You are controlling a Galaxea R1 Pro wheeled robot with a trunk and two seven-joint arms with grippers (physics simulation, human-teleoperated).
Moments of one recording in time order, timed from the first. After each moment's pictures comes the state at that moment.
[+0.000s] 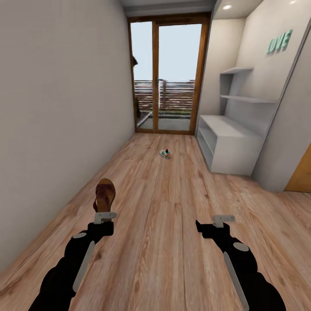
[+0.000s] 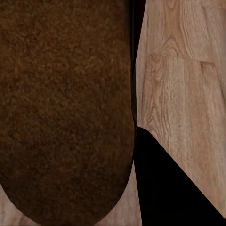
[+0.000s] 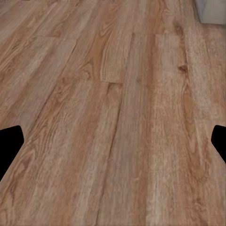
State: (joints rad) left arm -0.38 -0.01 -0.01 -1.31 0.05 0.61 0.00; right arm -0.27 0.00 0.00 -1.48 -0.01 0.53 0.02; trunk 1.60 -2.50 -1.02
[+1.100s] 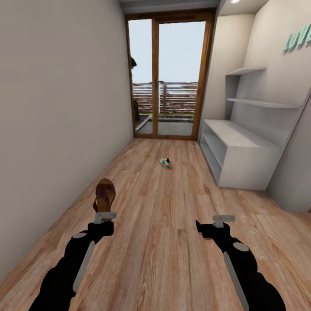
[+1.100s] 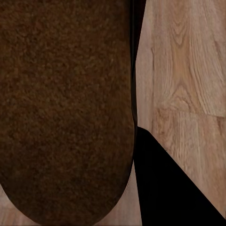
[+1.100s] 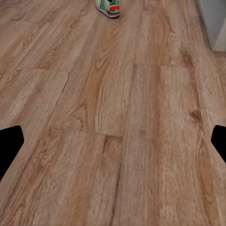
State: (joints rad) left arm -0.38 -0.01 -0.01 -1.31 0.05 0.61 0.00; right arm -0.27 0.00 0.00 -1.48 -0.01 0.53 0.02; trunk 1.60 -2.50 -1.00
